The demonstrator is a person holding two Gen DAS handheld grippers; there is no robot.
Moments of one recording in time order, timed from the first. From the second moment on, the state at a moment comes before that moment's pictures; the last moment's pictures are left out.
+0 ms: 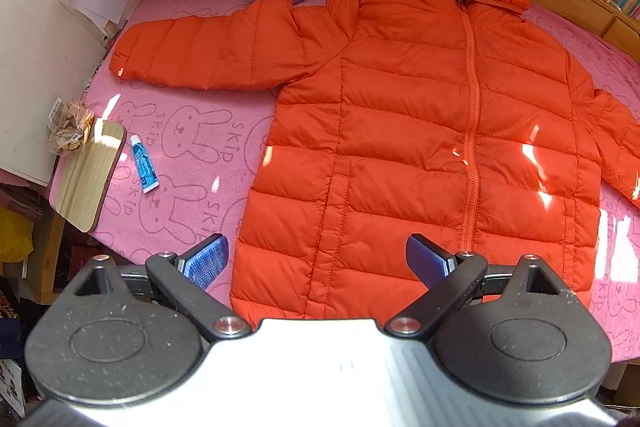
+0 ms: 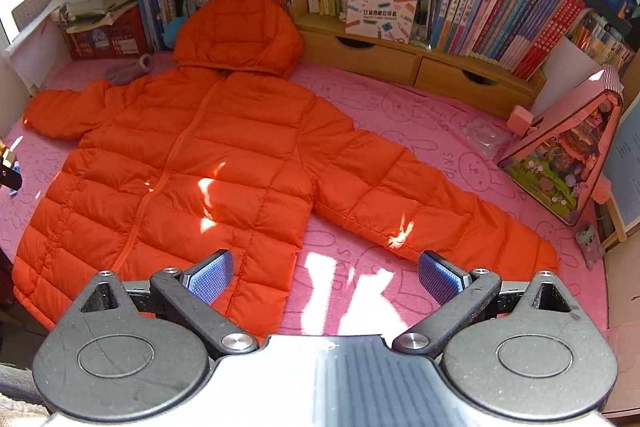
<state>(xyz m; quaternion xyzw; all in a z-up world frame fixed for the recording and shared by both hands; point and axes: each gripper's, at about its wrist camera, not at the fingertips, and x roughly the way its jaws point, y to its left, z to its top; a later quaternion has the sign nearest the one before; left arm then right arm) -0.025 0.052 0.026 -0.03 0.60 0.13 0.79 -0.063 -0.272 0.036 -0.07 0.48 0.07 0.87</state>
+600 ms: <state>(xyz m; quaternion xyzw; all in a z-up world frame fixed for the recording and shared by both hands) -0.050 0.039 0.028 -0.01 0.62 0.08 0.78 -0.092 -0.228 0.048 -0.07 0.55 0.09 0.83</state>
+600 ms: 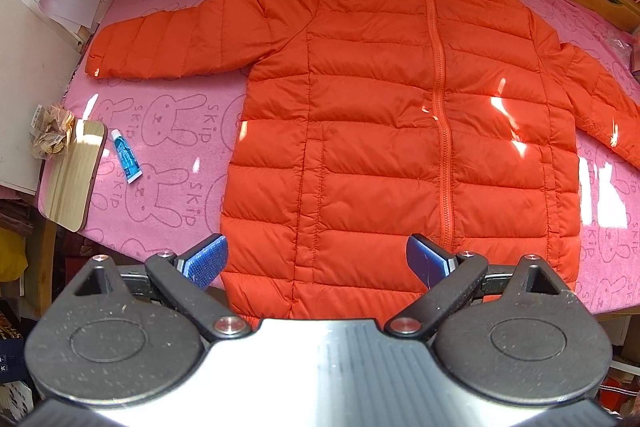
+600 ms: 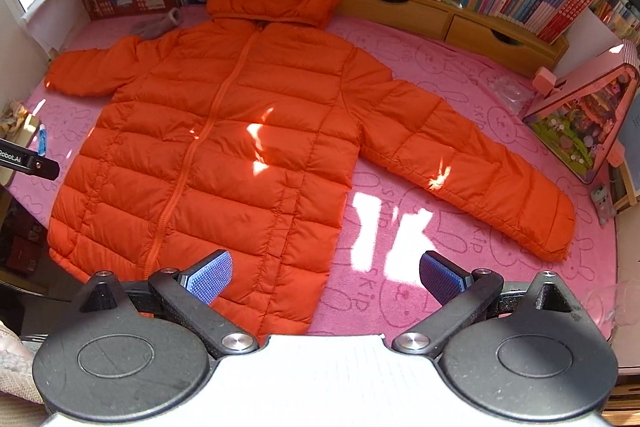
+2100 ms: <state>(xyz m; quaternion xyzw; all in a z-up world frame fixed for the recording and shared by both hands) -0.066 0.047 0.021 -0.01 0.64 0.11 0.76 -0.065 -0.383 -0.032 0.18 0.43 -0.15 0.87</state>
